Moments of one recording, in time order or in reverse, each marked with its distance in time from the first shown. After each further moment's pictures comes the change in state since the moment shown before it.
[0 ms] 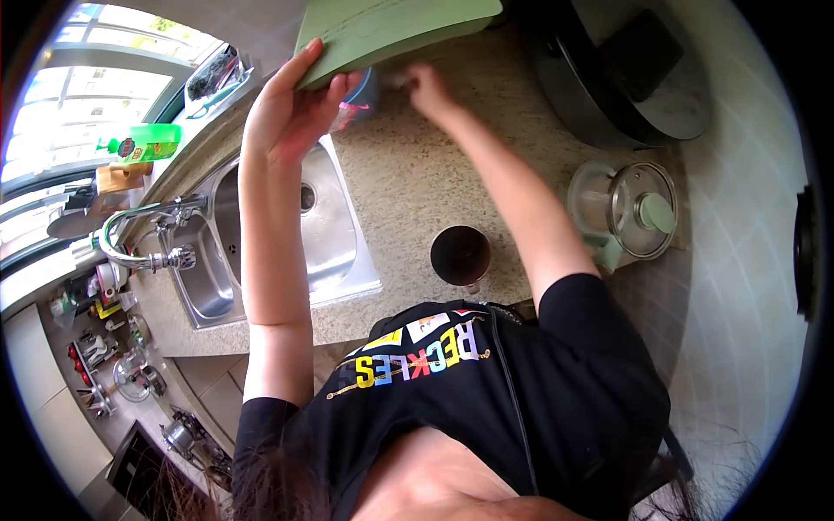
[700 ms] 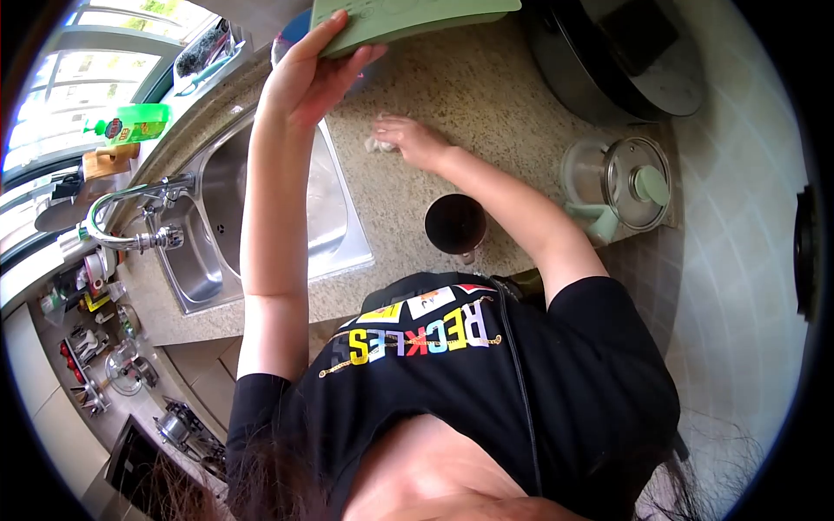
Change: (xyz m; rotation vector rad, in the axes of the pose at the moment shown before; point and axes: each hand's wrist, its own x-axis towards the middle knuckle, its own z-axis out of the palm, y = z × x) left_hand 0.010 -0.022 -0.014 0.035 -0.057 0.017; right_hand -0.122 -0.016 0.031 -0.377 -0.309 -0.318
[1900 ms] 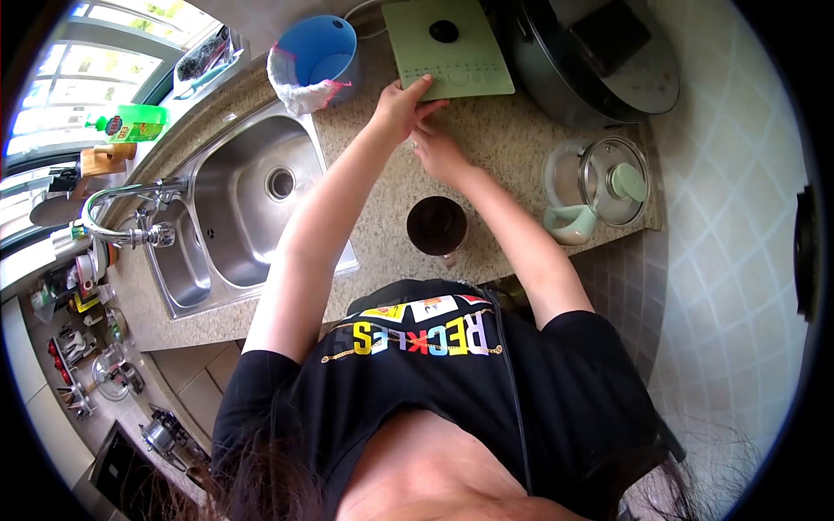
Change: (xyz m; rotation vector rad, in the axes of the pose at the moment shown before) left_hand 0.074 -0.159 -0.034 0.099 0.073 -0.003; right_hand -0.051 0.007 -0.047 -0.013 0.024 0.137
